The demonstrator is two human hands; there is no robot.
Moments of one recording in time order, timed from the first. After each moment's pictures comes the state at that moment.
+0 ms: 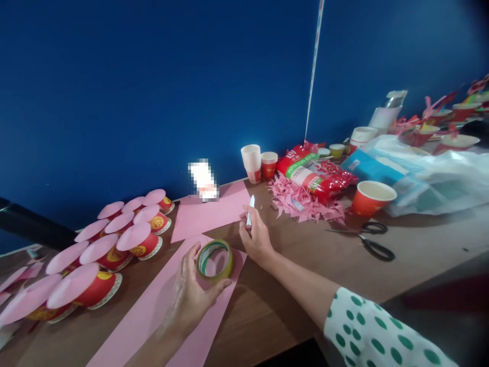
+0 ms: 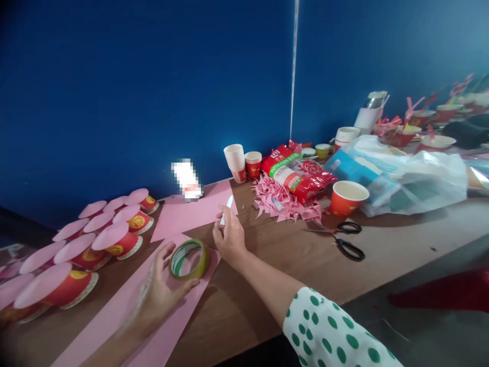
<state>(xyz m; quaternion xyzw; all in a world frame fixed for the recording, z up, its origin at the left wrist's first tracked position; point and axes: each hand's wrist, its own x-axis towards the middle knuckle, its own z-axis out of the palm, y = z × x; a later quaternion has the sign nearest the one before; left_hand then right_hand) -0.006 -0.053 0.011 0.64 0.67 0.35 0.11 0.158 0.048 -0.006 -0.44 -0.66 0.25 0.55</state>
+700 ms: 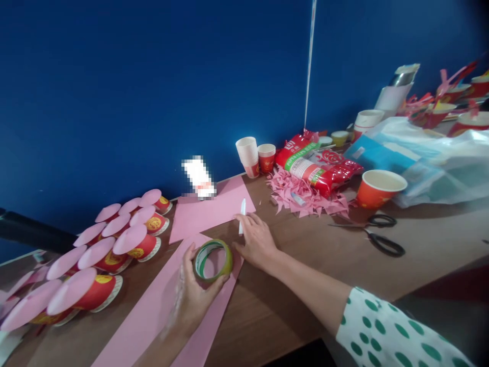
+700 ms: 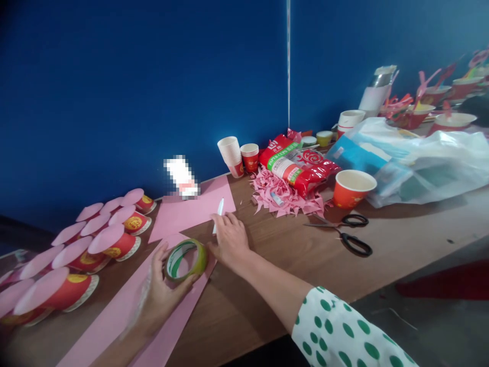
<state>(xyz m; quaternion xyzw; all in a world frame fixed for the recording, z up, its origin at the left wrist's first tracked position) 0.000 -0.046 -0.002 0.62 0.68 0.36 0.13 0.169 0.041 -0.013 -0.49 -0.78 0.16 0.35</state>
